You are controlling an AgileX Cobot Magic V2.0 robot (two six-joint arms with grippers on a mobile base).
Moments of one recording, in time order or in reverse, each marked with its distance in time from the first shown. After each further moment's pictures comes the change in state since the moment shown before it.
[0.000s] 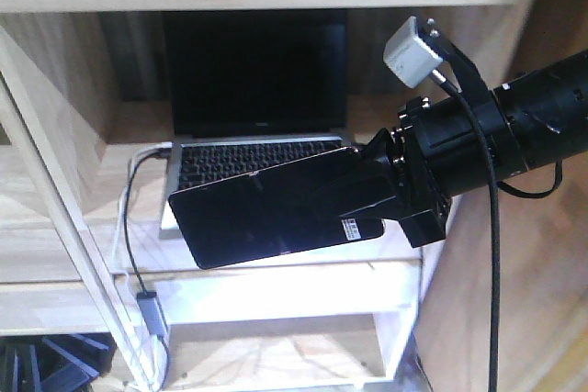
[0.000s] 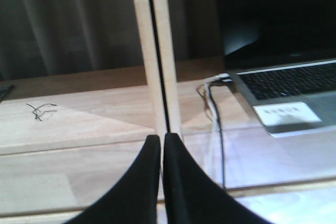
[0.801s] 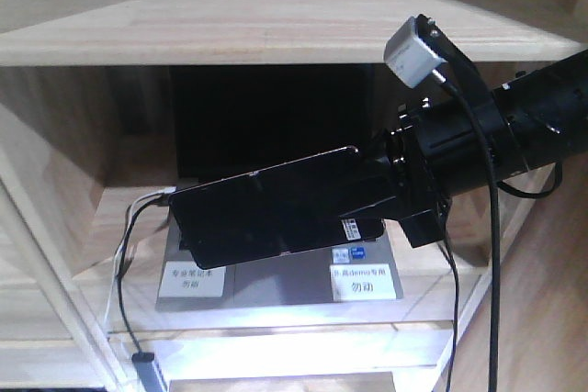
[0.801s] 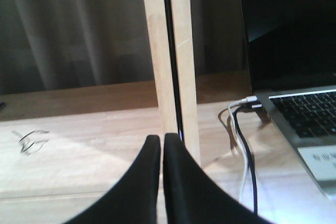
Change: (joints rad) left arm 0.000 0.000 0.000 0.000 0.000 0.000; right arm 0.000 0.000 0.000 0.000 0.000 0.000
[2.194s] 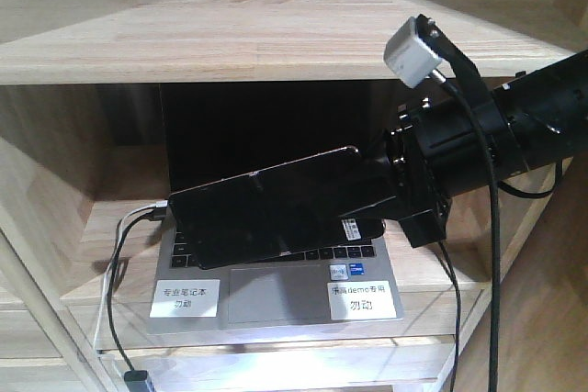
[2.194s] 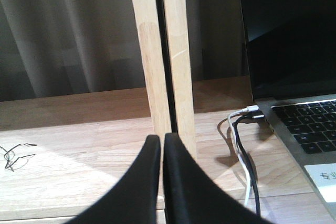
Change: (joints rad) left arm 0.000 0.000 0.000 0.000 0.000 0.000; right arm 0.000 0.000 0.000 0.000 0.000 0.000
